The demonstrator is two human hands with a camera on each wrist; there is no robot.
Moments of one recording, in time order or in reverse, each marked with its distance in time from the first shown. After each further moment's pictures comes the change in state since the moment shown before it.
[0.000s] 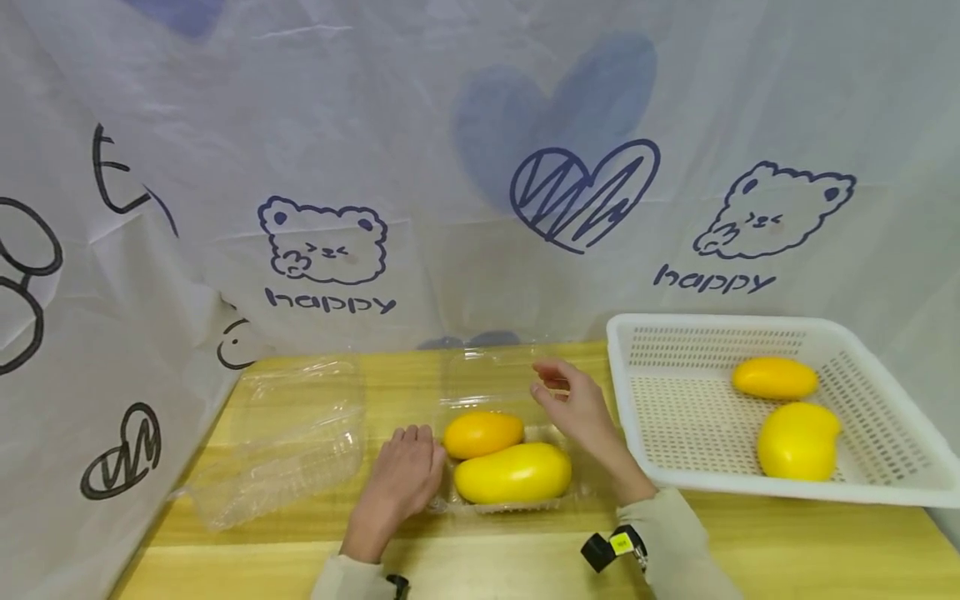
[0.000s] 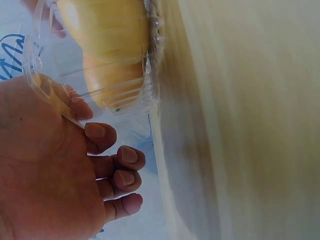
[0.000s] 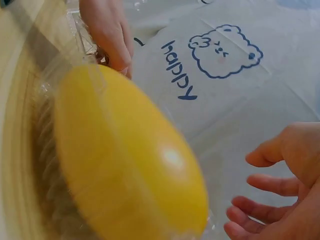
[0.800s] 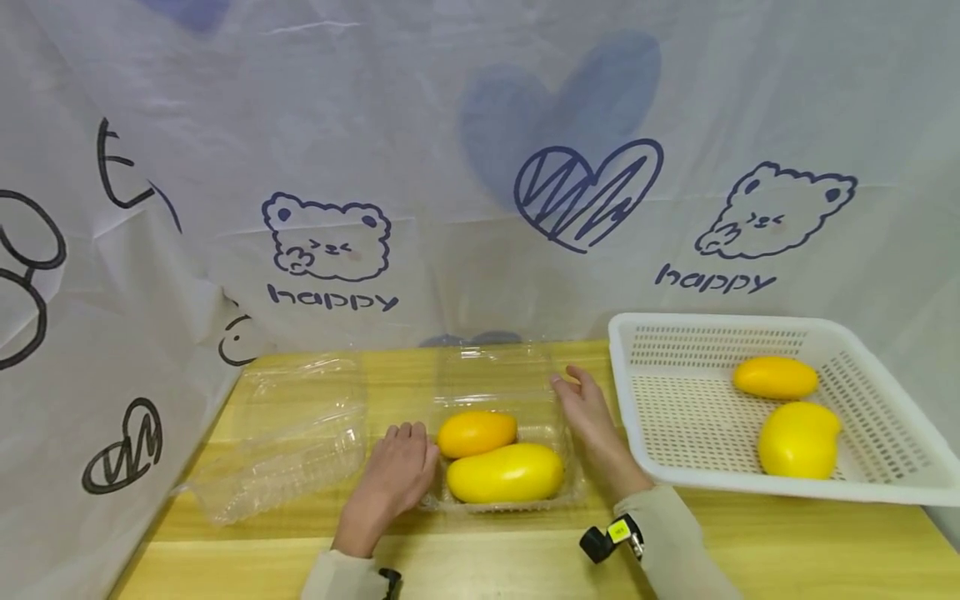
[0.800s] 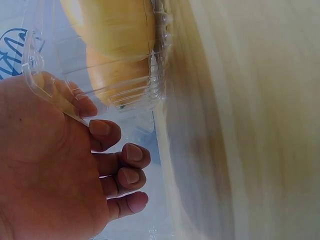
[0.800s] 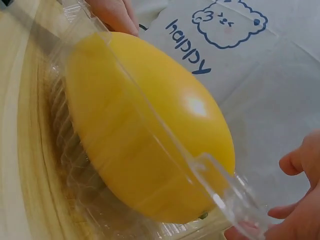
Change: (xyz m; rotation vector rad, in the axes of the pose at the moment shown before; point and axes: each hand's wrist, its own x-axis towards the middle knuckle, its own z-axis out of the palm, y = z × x) left_hand -0.004 -0.008 -0.007 -0.018 0.001 0.011; right_hand 0.009 0.028 0.007 0.209 0.026 0.392
